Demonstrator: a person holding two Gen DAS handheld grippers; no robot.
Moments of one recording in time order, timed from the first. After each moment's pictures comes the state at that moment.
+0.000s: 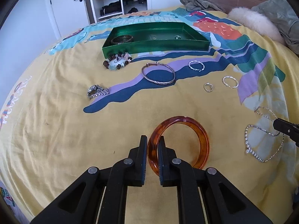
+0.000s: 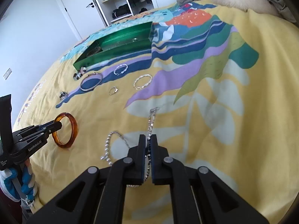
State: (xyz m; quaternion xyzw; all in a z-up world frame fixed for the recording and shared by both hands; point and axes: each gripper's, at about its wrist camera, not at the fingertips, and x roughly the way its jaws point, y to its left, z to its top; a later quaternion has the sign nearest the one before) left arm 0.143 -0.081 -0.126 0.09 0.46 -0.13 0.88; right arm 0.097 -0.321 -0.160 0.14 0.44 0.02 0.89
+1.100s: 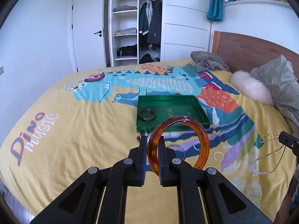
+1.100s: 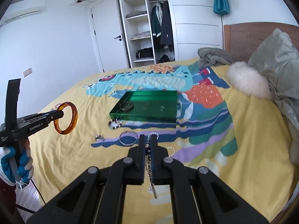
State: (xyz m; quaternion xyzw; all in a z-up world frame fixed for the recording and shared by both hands) left arm 0.153 -0.024 0.067 0.03 0.31 -0.11 0.94; right arm 0.073 -0.277 0.018 0.06 0.28 0.05 0.96
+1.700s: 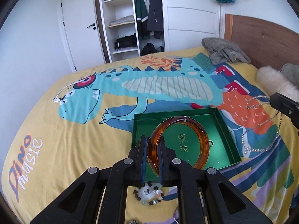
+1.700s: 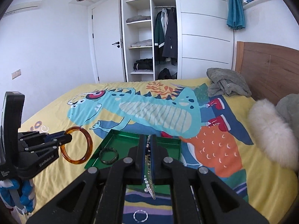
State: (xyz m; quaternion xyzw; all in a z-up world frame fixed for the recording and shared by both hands) left arm 0.385 -0.101 0.015 0.08 0.36 -0.08 0.92; right arm 0.334 -0.269 0.040 0.02 0.26 0.05 0.96
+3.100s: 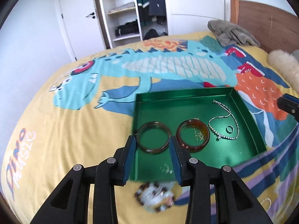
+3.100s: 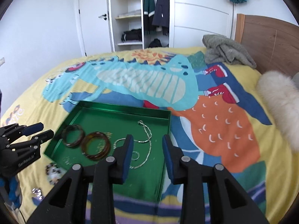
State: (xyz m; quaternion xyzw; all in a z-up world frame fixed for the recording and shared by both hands) left arm 0.400 -0.089 -0.039 0.09 0.39 -0.06 0.91; right arm 0.393 -0.309 -0.052 0.01 0.35 0.02 0.94
